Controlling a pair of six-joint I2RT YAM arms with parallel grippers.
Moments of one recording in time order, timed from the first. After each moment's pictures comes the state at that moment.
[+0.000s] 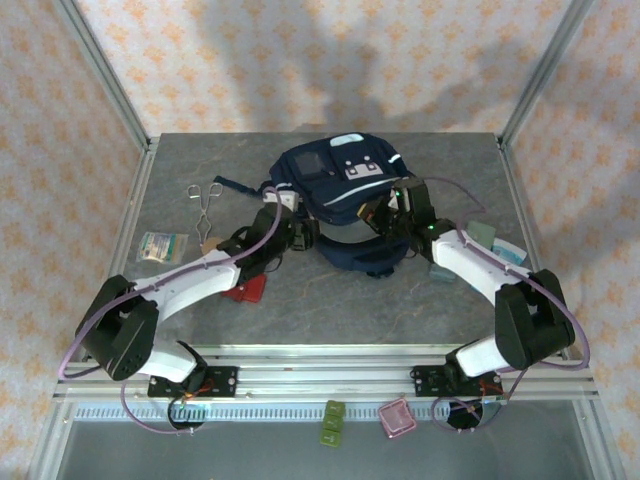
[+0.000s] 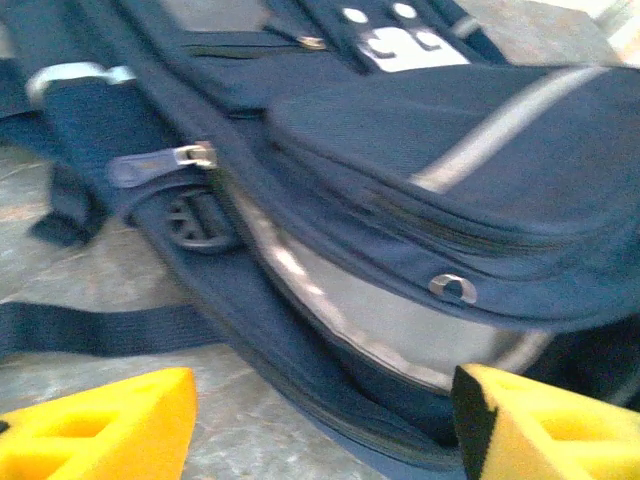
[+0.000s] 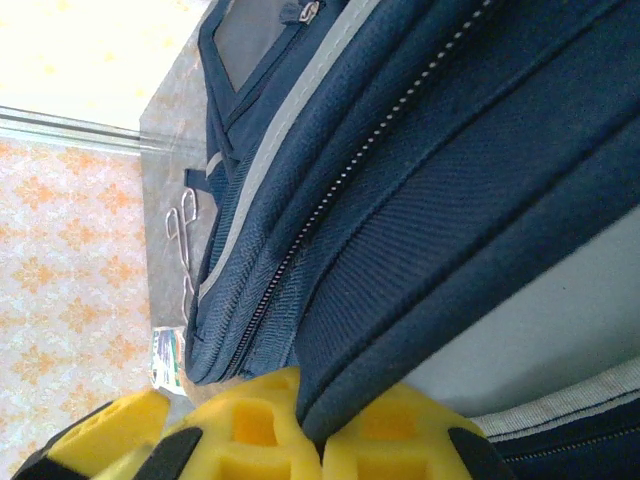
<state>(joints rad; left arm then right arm) -0.62 1.42 0.84 0.00 -0.16 -0.49 0.40 1.44 0.91 -0.10 -0.30 0.97</state>
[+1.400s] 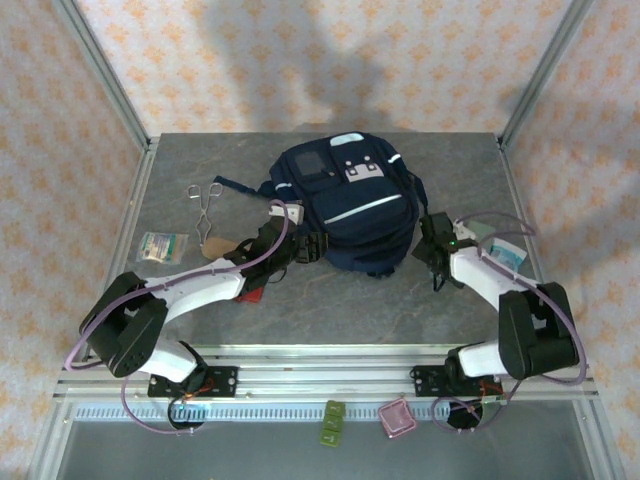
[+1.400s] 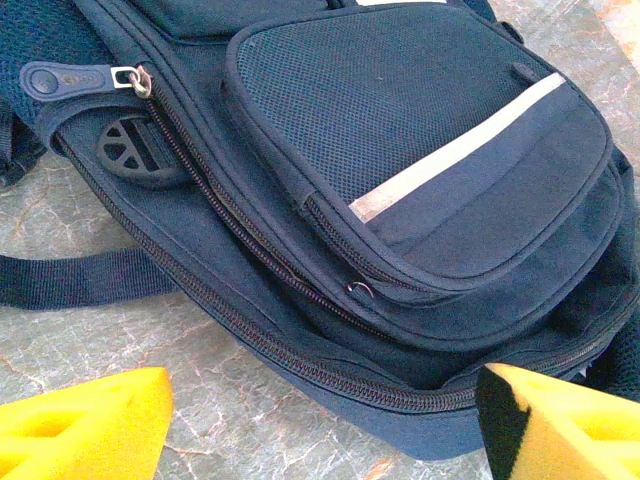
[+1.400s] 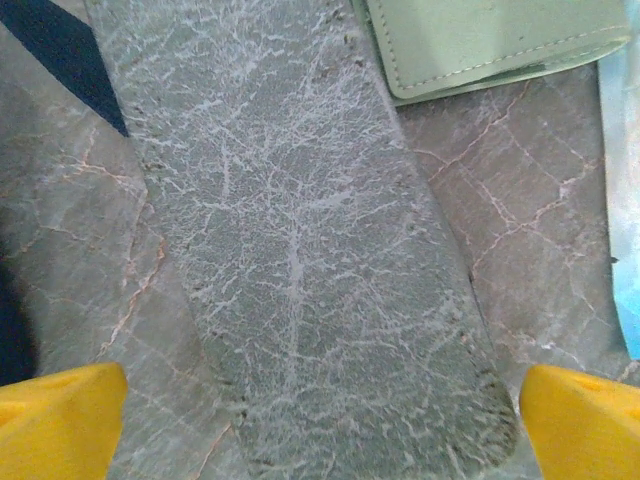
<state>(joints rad) -0.65 1.44 0.75 0.09 -0.13 -0.55 0.21 1.38 0.69 -0.50 0.36 0.81</state>
